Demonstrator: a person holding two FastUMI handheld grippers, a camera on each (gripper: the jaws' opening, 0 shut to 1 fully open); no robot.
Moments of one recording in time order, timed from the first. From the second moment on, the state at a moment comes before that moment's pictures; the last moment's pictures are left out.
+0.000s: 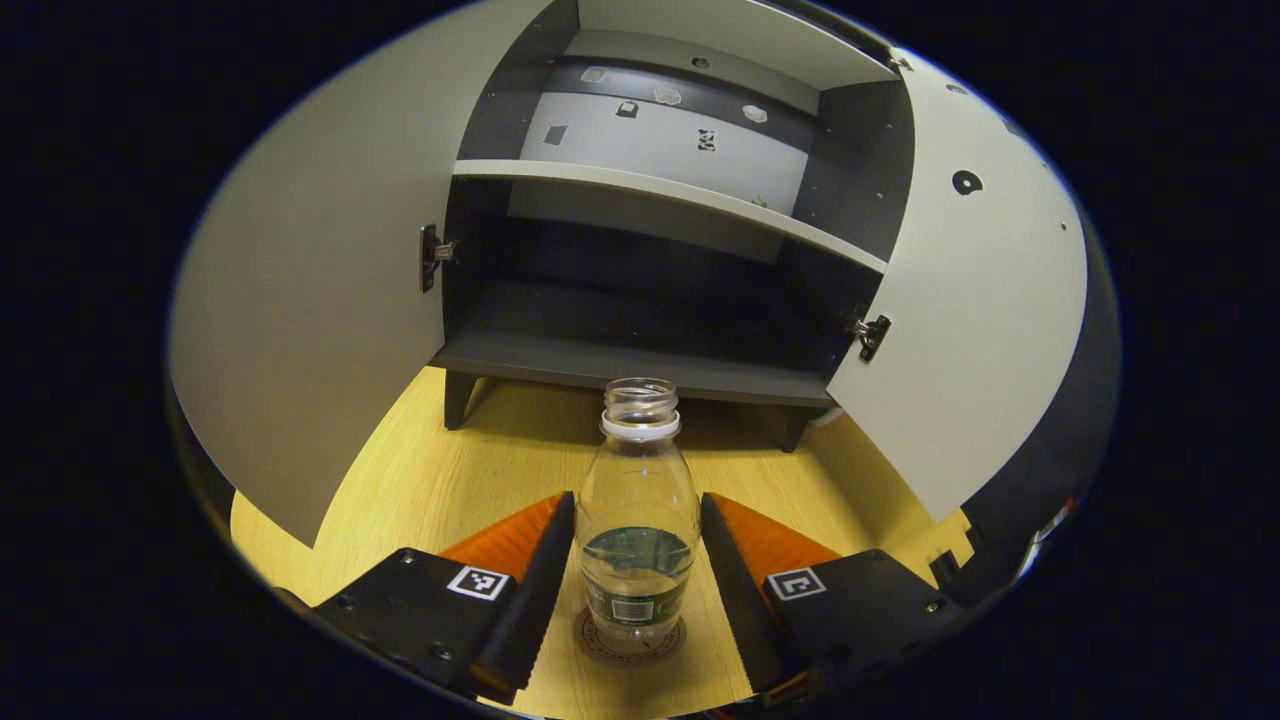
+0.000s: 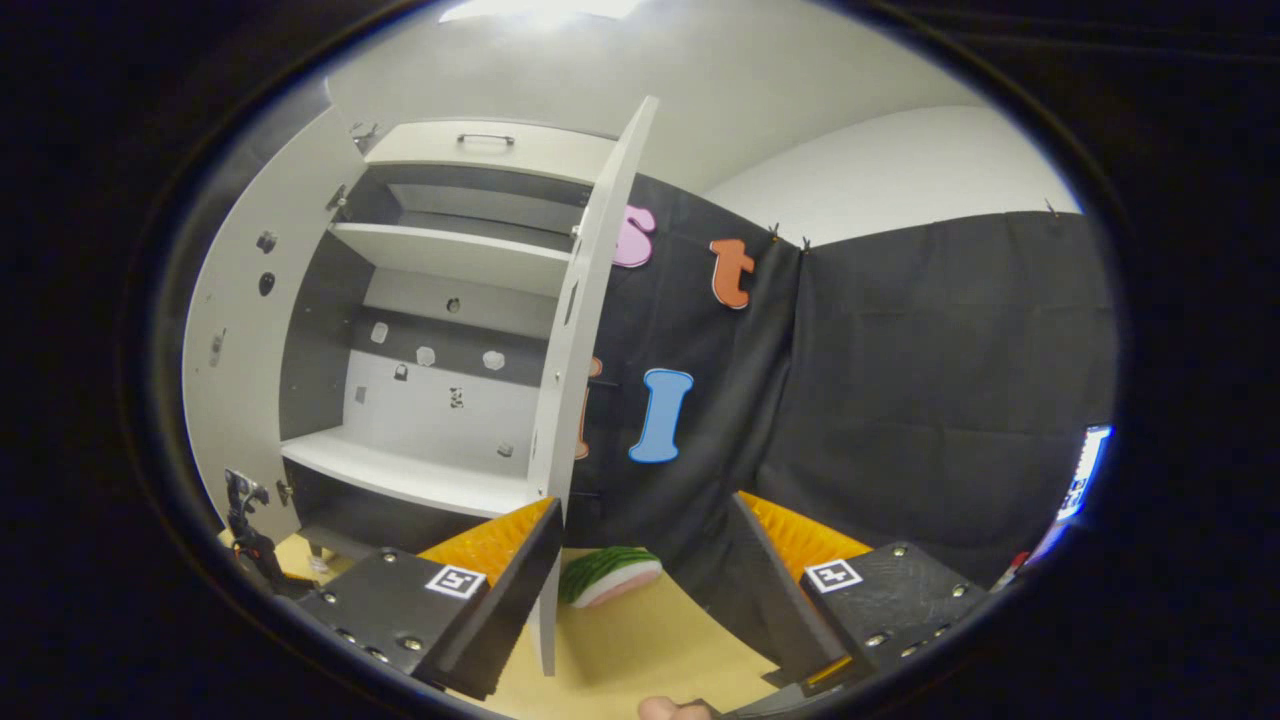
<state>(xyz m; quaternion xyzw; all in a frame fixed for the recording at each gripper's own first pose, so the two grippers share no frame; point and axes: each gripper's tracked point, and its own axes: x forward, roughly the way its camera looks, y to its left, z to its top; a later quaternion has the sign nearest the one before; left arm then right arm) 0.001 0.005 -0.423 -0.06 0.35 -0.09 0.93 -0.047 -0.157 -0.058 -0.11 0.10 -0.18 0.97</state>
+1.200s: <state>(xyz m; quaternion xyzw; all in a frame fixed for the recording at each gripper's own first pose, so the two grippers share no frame) -0.053 -0.015 -0.414 -0.04 0.37 -0.13 0.92 -0.050 -0.158 -0.095 -0.07 0.13 -0.17 0.97</state>
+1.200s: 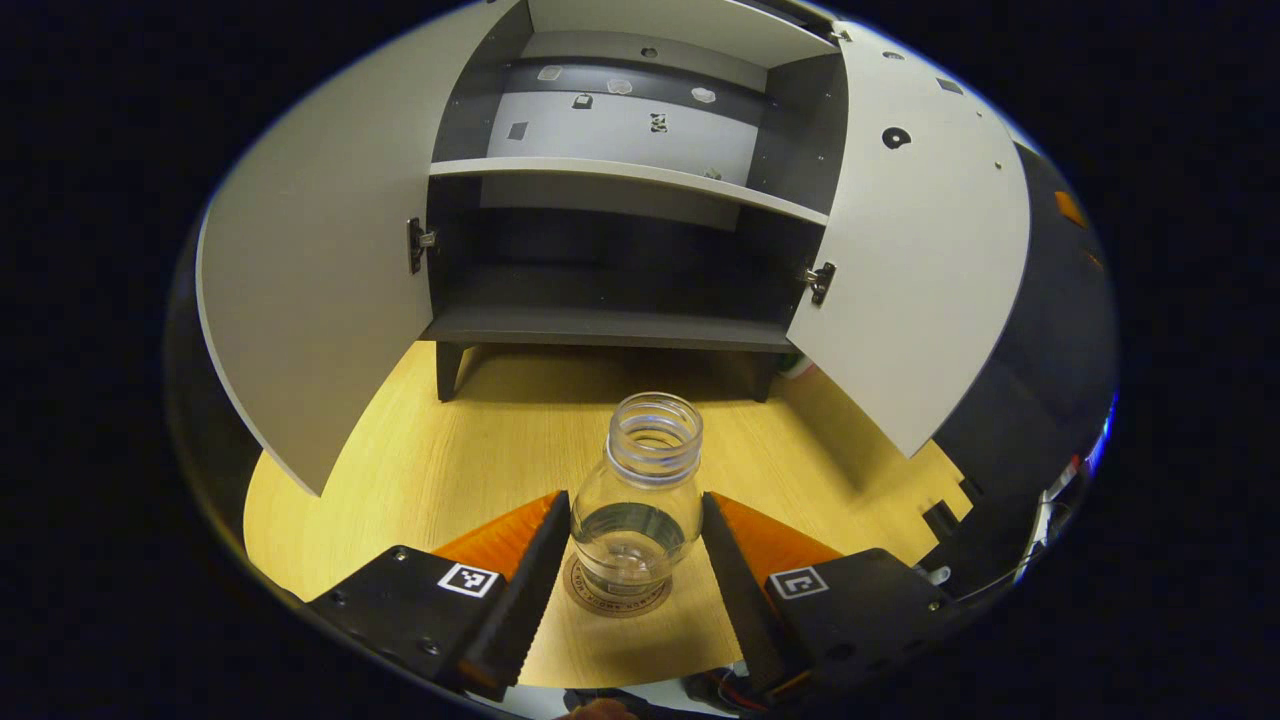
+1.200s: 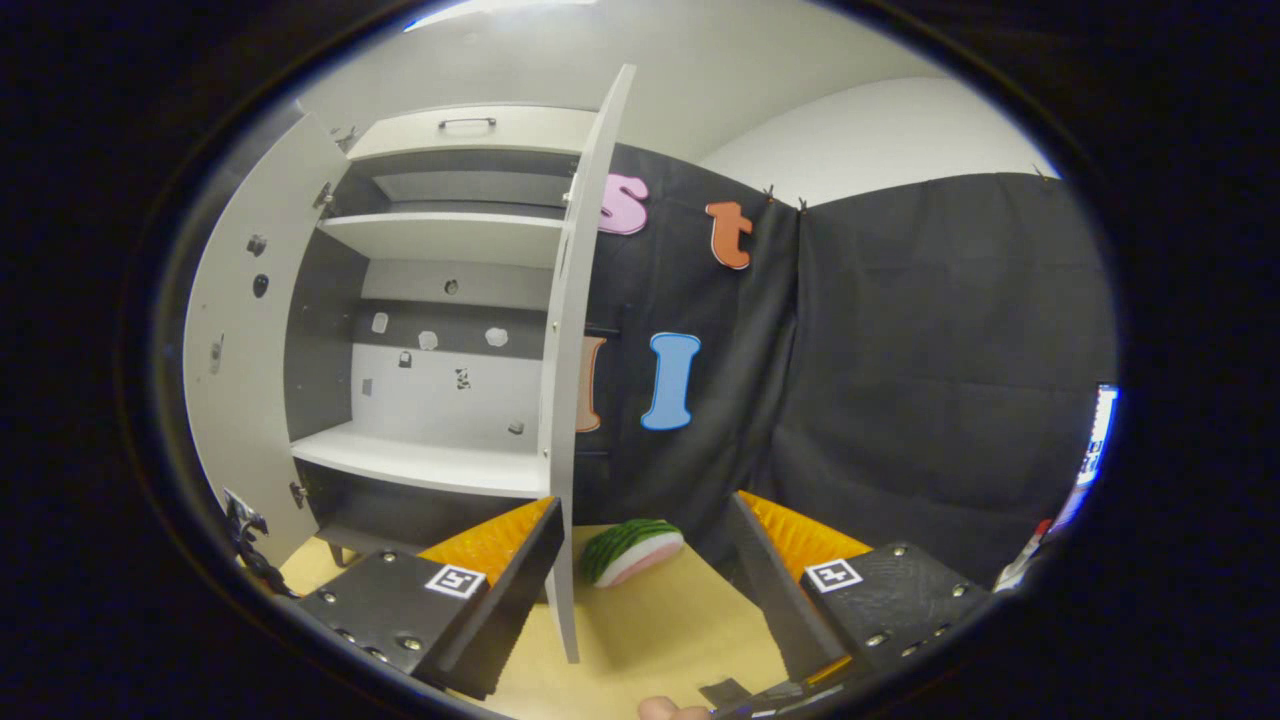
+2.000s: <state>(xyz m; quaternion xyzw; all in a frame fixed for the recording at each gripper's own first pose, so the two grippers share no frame) -0.036 -0.022 -0.380 -0.01 0.34 -0.14 0.93 -0.050 -0.159 -0.108 -0.06 0.14 -0.16 0.97</state>
